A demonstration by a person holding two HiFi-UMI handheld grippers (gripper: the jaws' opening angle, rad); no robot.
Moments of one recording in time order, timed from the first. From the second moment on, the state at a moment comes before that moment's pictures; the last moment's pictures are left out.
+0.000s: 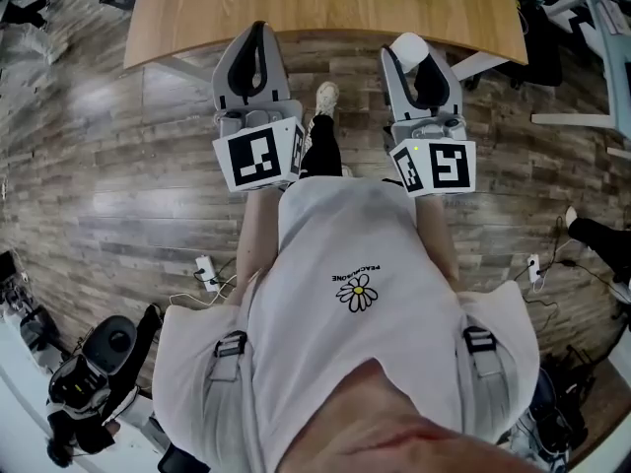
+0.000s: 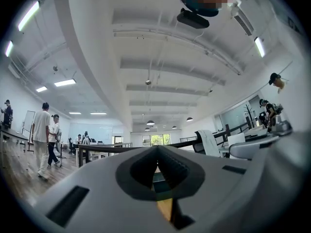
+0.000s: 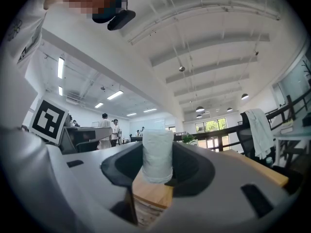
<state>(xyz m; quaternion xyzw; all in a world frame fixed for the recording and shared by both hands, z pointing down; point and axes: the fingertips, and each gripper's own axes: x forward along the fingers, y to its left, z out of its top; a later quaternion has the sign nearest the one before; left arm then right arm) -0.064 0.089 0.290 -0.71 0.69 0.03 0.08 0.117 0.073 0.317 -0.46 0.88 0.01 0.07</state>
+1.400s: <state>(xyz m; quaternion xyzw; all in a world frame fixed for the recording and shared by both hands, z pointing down) -0.117 -0.255 0.269 -0.73 0.67 0.09 0.04 0.078 -0.271 0.289 -0.52 0.85 0.03 0.06</state>
